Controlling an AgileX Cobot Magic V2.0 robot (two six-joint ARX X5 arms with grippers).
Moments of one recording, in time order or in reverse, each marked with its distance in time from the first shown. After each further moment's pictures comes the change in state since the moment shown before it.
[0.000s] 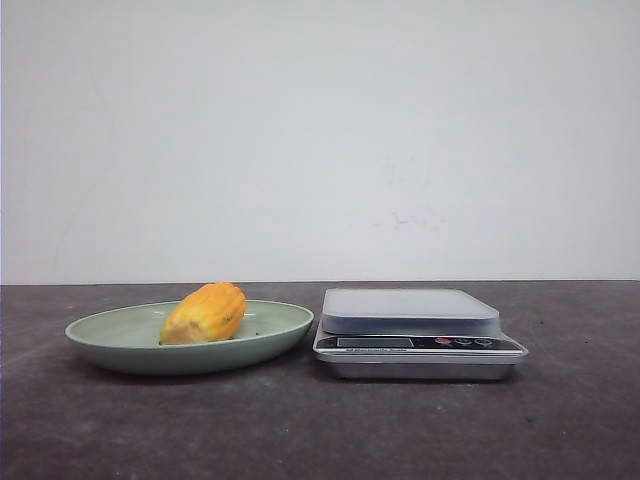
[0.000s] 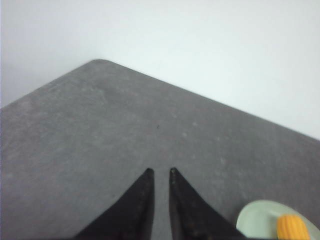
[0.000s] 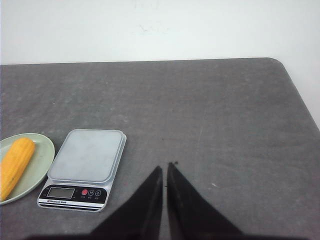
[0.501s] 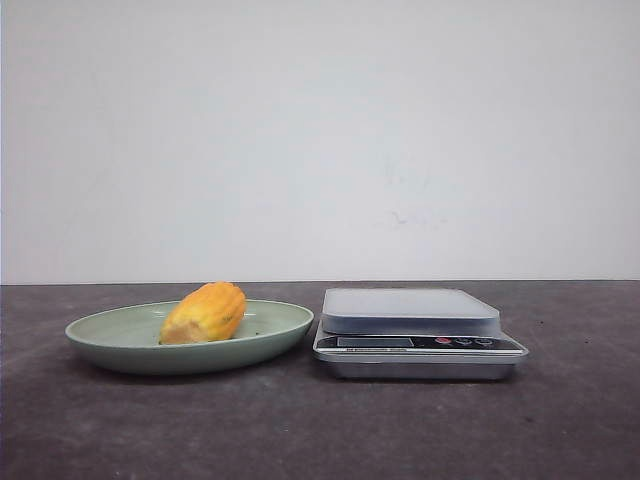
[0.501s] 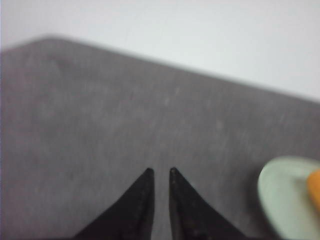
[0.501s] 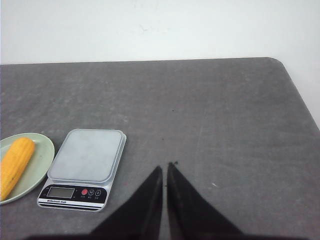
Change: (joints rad) left arm 0.098 -0.154 -0.664 0.523 0.212 0.100; right arm 0.000 0.000 0.000 0.000 0.000 0.000
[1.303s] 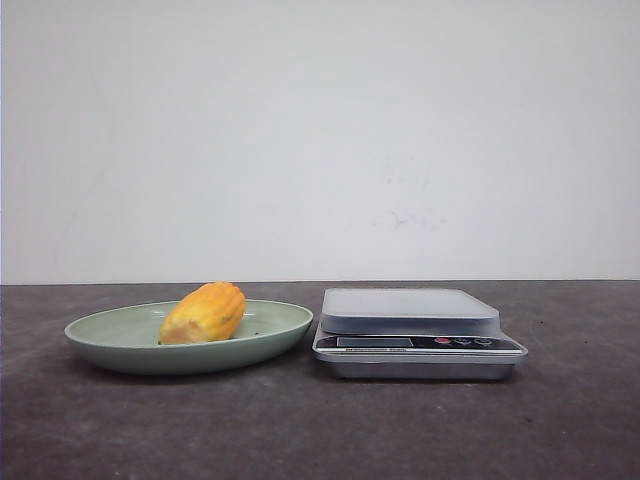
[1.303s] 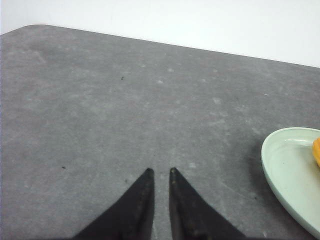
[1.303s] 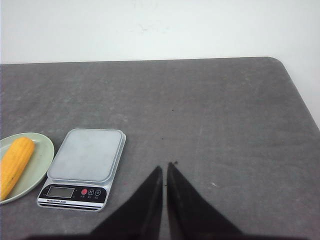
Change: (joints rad) left arm 0.002 0.000 -0.048 0.036 0.049 0.090; right arm 0.000 0.000 0.000 -0.002 0.000 0.000
